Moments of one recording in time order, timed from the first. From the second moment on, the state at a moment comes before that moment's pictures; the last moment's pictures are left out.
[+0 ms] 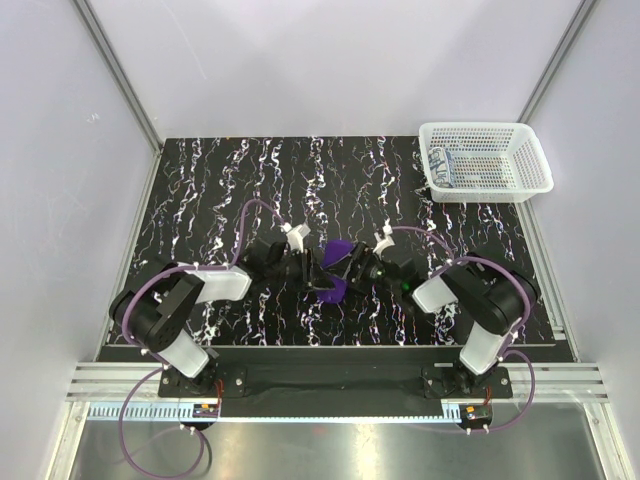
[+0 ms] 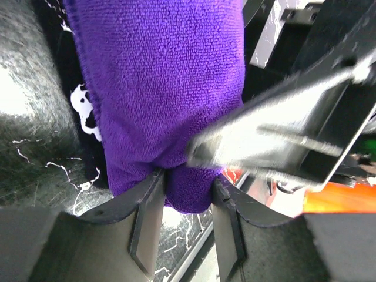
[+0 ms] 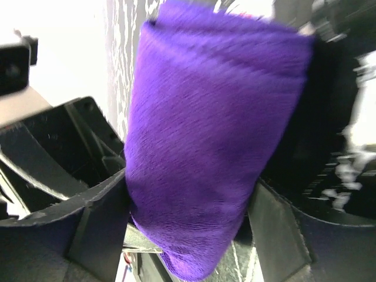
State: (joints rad) left arm -0.60 1.59 0.58 0.36 0.57 -0.78; right arm 0.65 1.74 0.44 0.91 -0.26 1.10
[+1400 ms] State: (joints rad) left arm -0.59 1.09 0.30 0.05 0.45 -0.68; right arm -0.16 1.58 1.59 -0.30 -0.51 0.58
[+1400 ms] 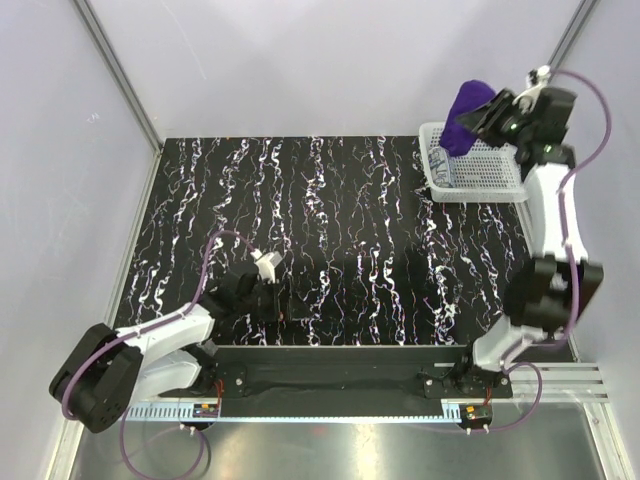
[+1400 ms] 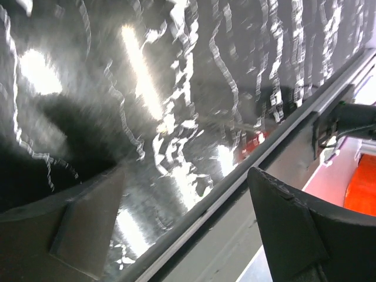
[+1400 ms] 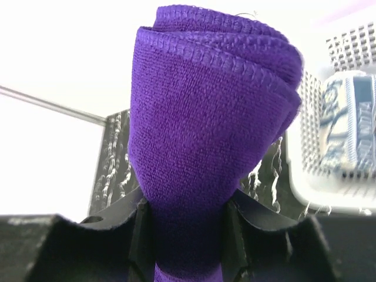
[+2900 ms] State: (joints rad) left arm -0.59 1.33 0.28 0.45 0.55 -0.66; right arm -0.35 2.78 2.64 -0.85 -0.67 0.27
